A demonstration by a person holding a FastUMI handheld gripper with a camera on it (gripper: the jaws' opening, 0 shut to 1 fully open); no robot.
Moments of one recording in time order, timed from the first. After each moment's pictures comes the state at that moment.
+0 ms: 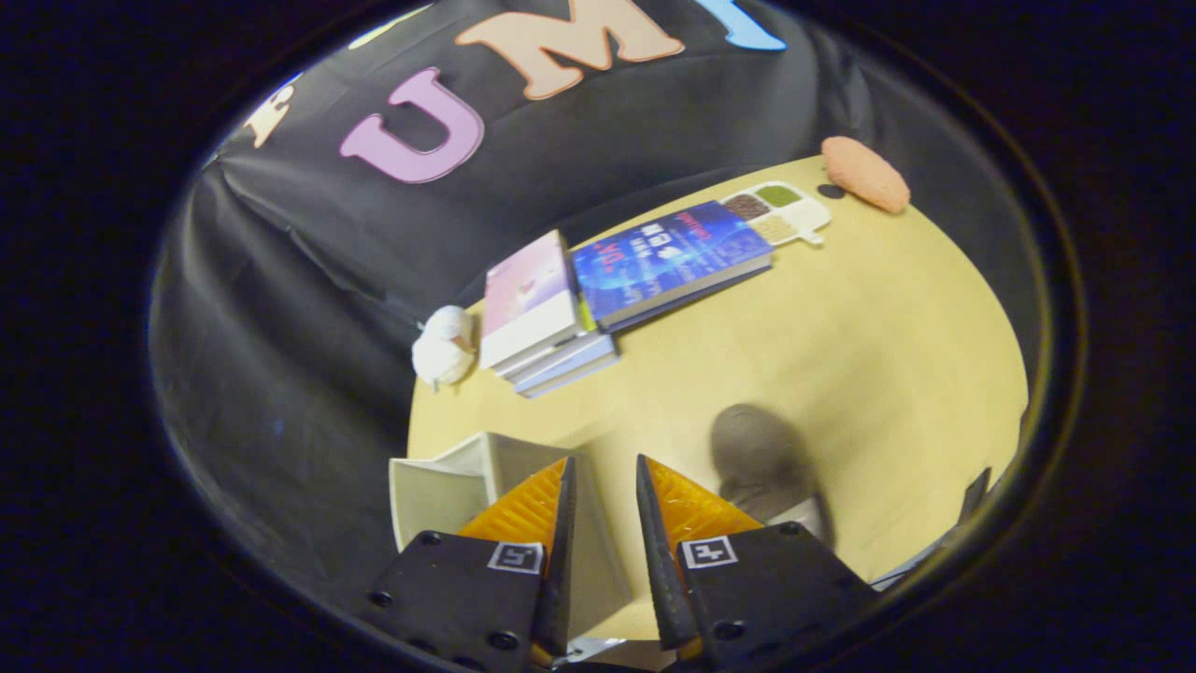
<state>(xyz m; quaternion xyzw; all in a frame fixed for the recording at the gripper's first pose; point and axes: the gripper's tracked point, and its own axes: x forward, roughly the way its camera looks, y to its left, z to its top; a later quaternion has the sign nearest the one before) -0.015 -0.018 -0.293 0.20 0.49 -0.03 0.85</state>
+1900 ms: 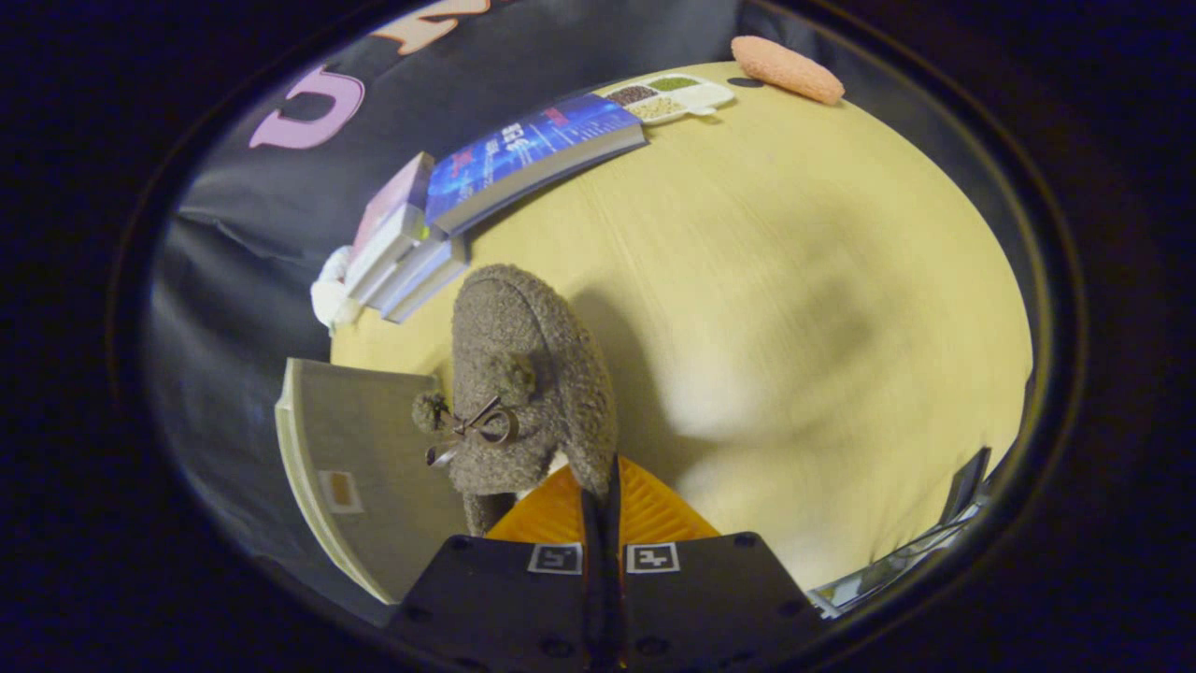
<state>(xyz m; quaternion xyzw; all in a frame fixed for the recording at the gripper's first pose) -0.078 -0.068 -0.377 0.23 0.60 -0.05 0.77</state>
